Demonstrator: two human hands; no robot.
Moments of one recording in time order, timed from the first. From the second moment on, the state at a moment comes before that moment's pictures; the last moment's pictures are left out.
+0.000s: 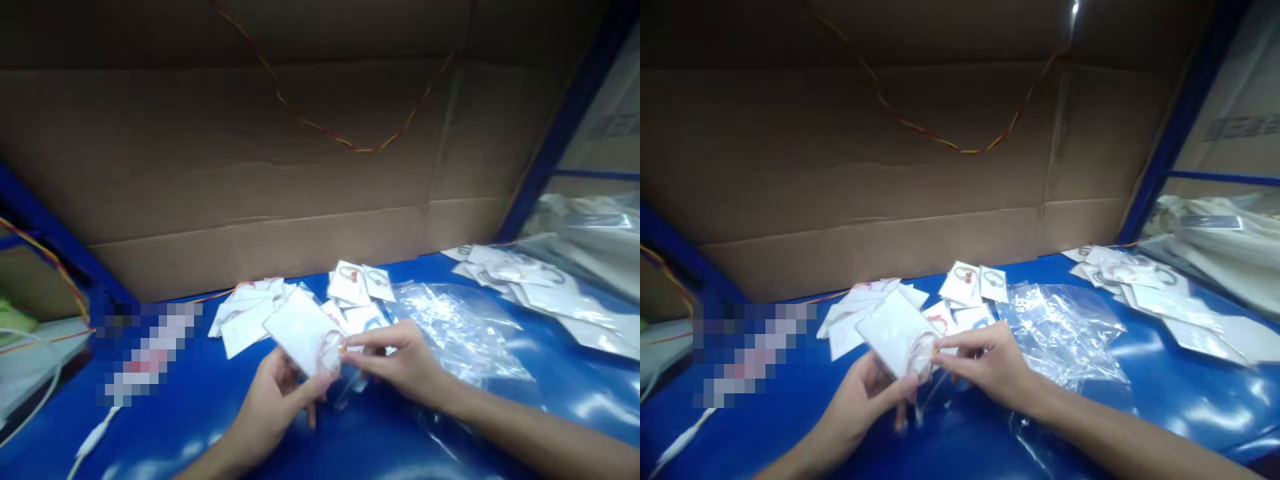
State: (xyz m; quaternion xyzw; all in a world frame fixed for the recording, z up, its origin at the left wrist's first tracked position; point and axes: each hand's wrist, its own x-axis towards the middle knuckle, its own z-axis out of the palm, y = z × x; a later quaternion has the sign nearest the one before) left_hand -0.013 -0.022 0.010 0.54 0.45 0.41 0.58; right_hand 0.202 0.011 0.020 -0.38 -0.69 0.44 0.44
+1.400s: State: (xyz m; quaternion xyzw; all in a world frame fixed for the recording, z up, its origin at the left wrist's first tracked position) left_hand -0.020 -0.020 0.011 0.56 0.44 0.41 0.58; right_hand 0.204 0.005 0.029 -0.31 -0.87 0.34 0.18
